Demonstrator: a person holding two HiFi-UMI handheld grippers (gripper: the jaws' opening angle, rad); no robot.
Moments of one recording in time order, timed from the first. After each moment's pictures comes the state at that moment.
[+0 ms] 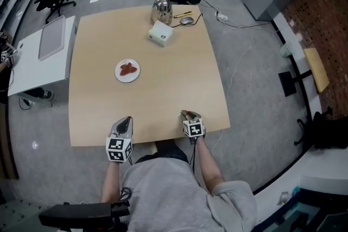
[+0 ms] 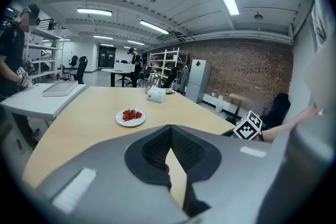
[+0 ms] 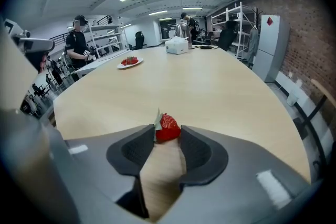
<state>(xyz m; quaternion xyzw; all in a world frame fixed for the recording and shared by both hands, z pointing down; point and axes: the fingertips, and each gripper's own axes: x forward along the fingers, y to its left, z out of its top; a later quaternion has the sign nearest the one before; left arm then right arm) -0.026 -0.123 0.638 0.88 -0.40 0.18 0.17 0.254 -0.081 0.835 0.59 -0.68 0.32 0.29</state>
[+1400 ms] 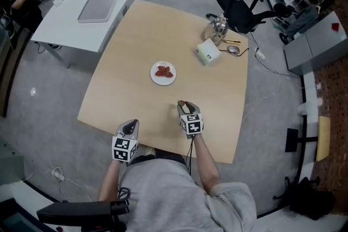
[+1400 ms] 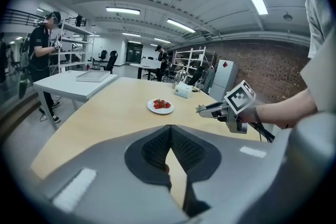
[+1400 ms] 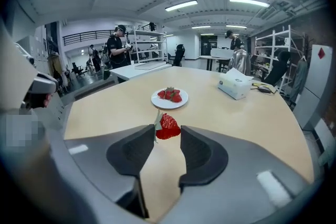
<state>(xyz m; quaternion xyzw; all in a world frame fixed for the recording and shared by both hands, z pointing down) -0.103 -0.127 0.675 0.81 -0.52 0.17 0.22 0.107 -0.246 0.756 0.46 -0.82 0.19 0.29</state>
